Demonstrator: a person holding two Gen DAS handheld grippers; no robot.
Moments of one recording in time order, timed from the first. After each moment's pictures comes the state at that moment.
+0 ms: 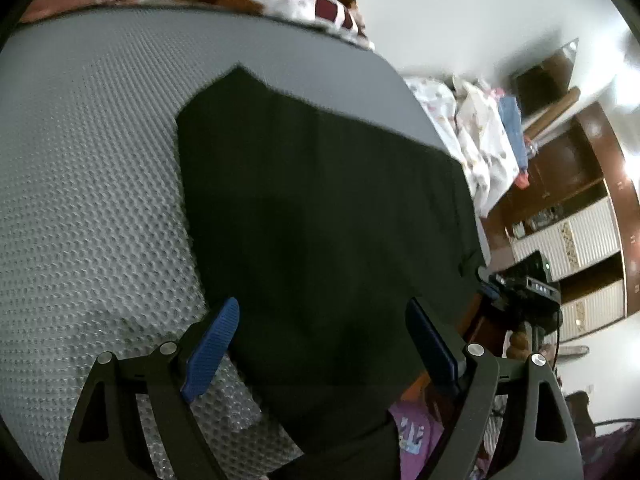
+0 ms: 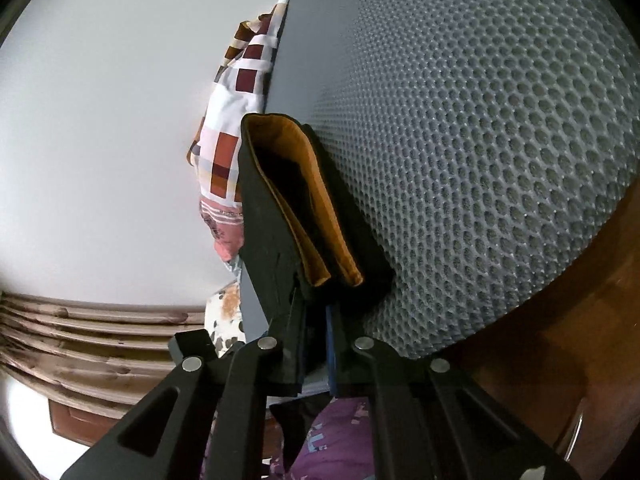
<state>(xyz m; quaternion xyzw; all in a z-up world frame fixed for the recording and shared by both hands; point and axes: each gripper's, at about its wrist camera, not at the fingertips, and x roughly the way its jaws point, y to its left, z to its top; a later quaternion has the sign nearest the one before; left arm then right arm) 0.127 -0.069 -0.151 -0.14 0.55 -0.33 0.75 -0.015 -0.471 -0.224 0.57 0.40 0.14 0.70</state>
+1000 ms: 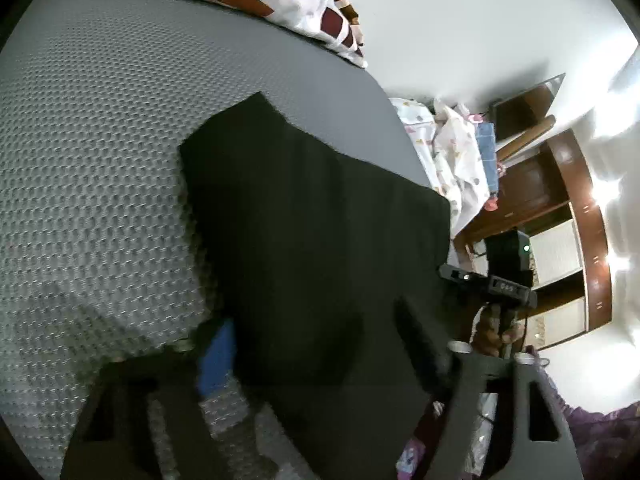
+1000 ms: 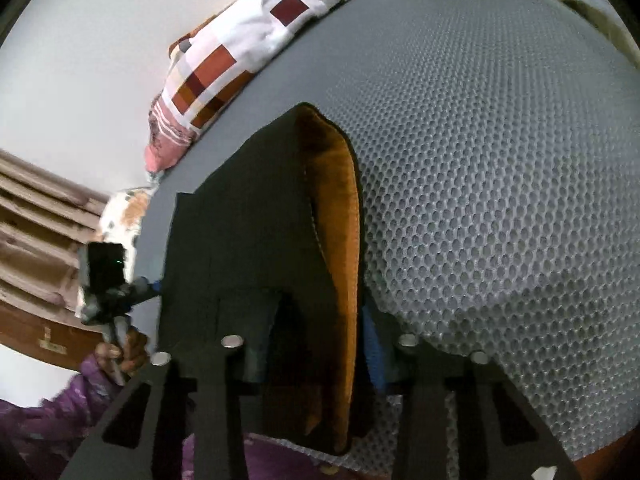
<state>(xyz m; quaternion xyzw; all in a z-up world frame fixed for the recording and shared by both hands) 0.177 -0.054 -0.174 -0.21 0.55 -0.38 0.72 0.073 -0.455 -0.189 0.30 0.52 0.17 0.78</state>
